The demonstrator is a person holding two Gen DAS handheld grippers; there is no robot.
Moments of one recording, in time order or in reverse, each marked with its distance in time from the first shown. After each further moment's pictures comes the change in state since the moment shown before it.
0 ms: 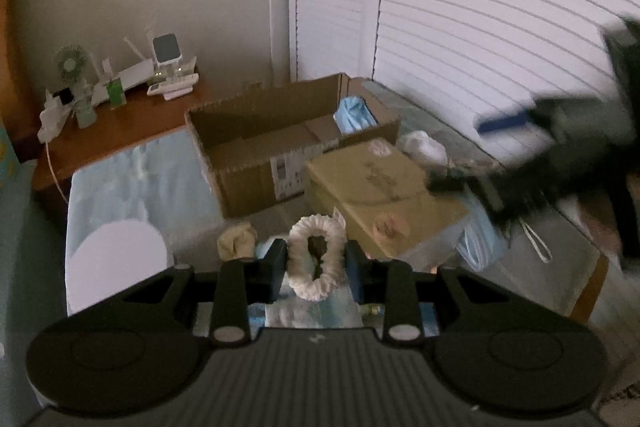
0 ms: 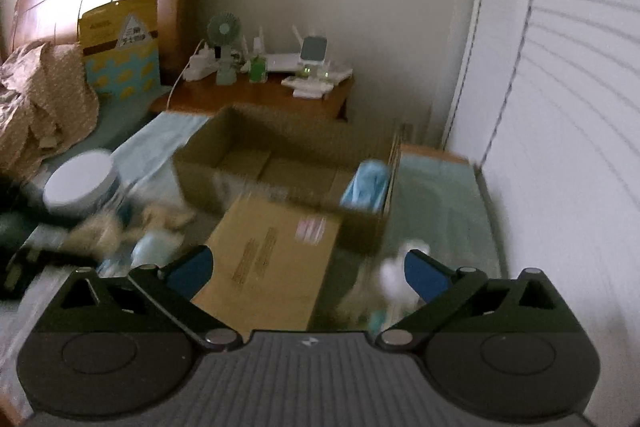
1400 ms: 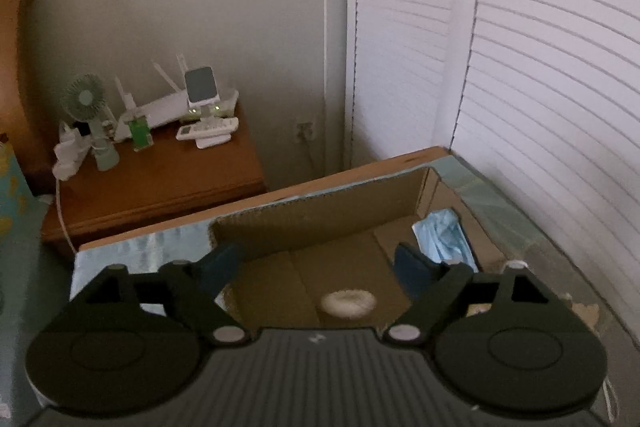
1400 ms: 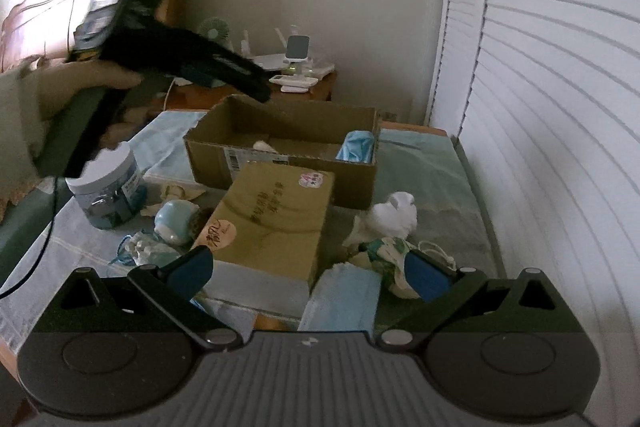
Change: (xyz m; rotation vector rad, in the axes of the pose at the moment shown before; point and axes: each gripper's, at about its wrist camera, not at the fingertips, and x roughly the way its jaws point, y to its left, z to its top) left arm 0.094 0.032 0.098 -0.076 -0.064 0.144; right arm -0.043 0.005 -0.036 0.076 -0.022 -0.035
